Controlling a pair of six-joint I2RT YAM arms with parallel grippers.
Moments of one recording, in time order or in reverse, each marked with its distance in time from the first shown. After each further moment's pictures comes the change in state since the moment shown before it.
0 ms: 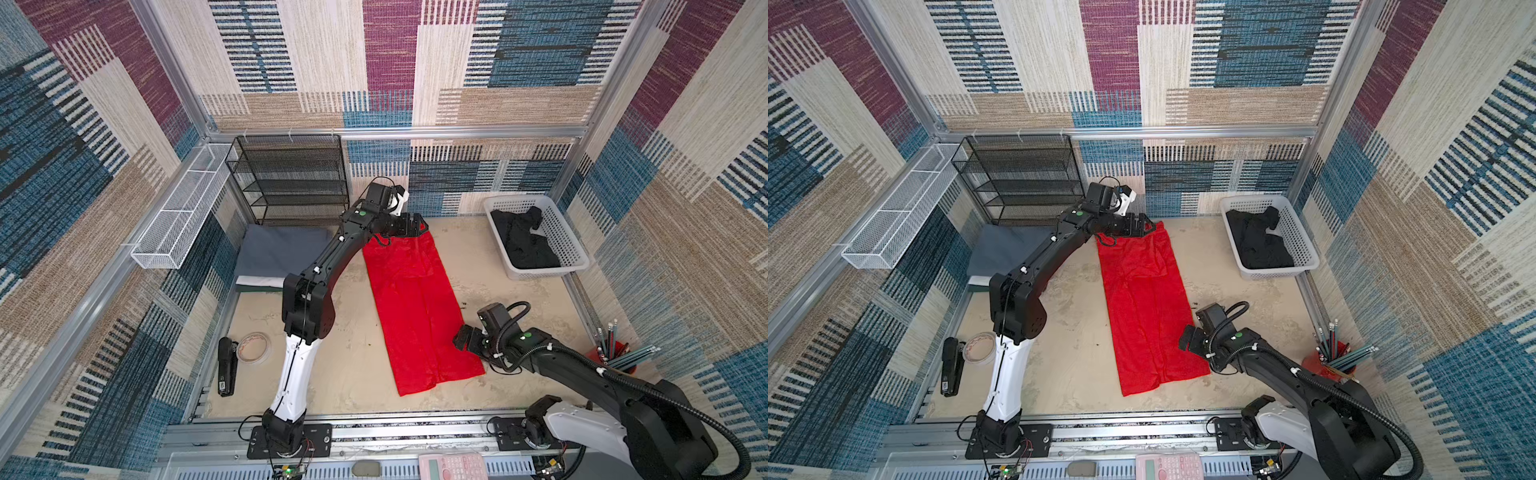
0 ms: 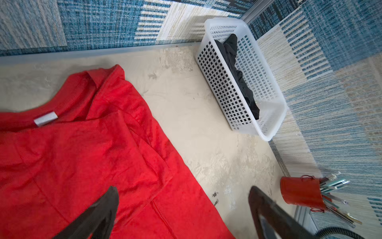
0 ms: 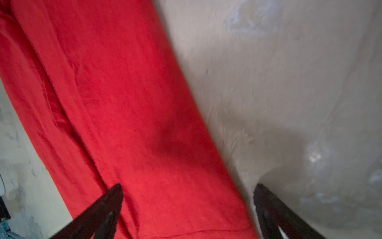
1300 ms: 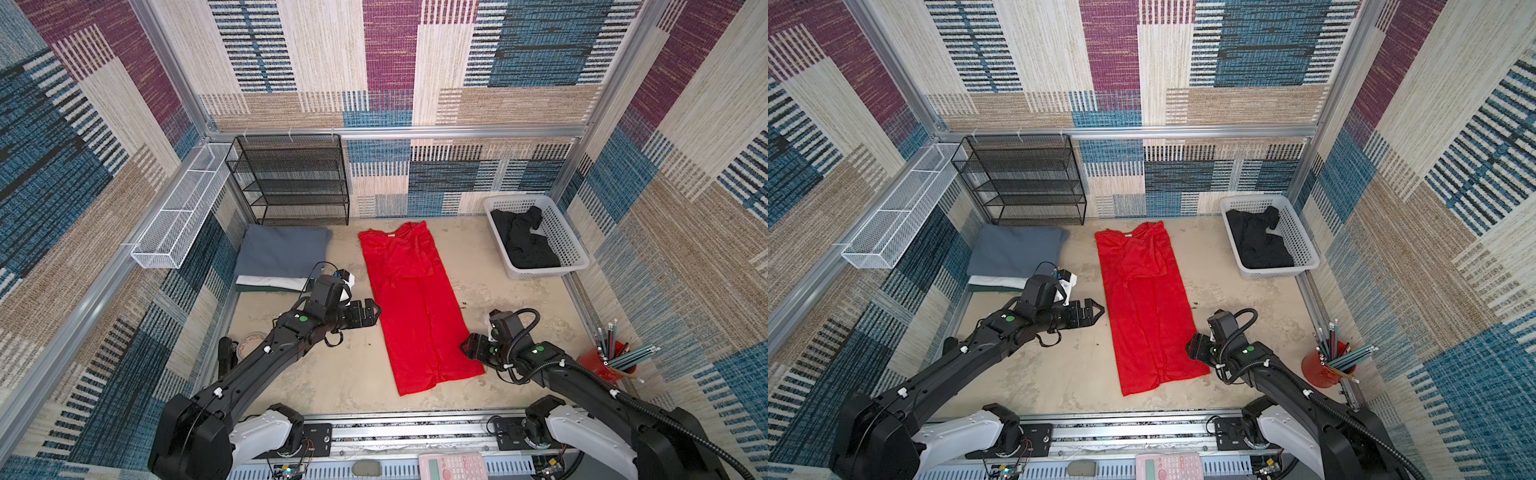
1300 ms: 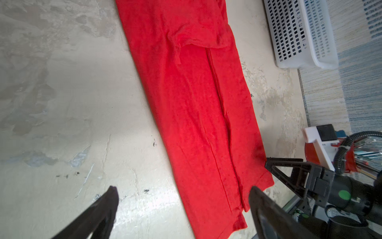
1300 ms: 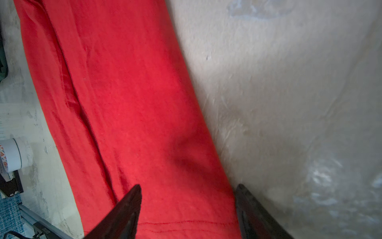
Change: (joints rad) left arm -0.003 -1.091 -1.442 0.280 -0.209 -0.207; right arm -0.036 -0.154 -0.129 0.039 -0.120 -0.087
